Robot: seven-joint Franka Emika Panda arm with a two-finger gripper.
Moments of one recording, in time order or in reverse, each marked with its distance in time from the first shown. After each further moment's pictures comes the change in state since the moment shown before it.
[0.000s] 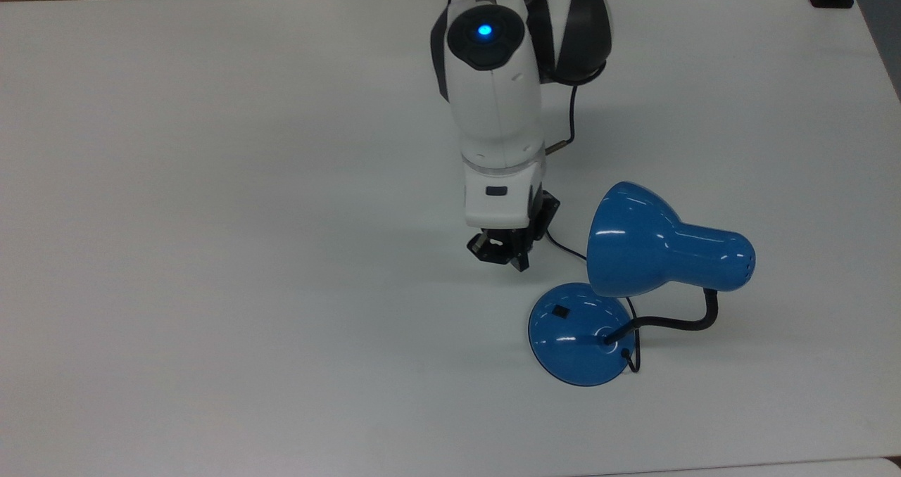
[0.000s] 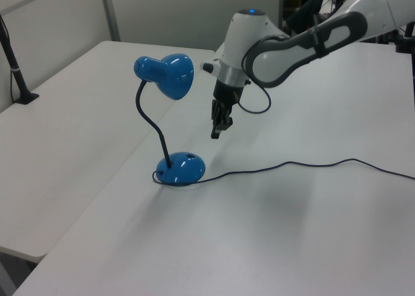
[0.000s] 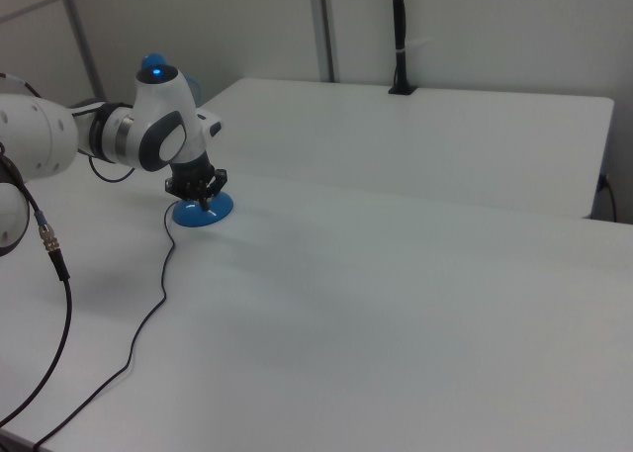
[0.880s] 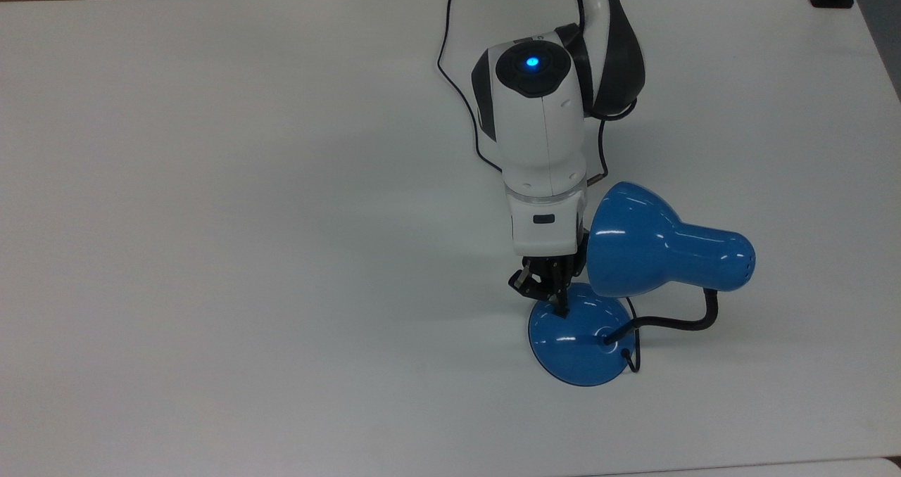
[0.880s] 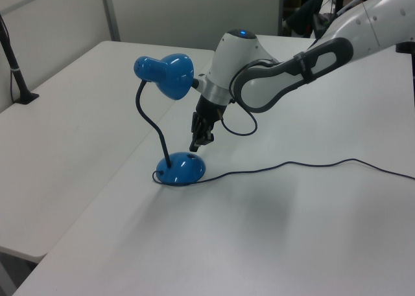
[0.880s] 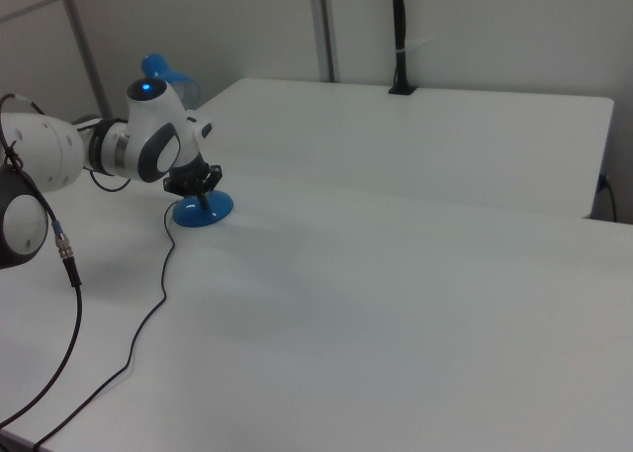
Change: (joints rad) arm 0.047 0.145 0.000 0.138 0.000 0.132 0.000
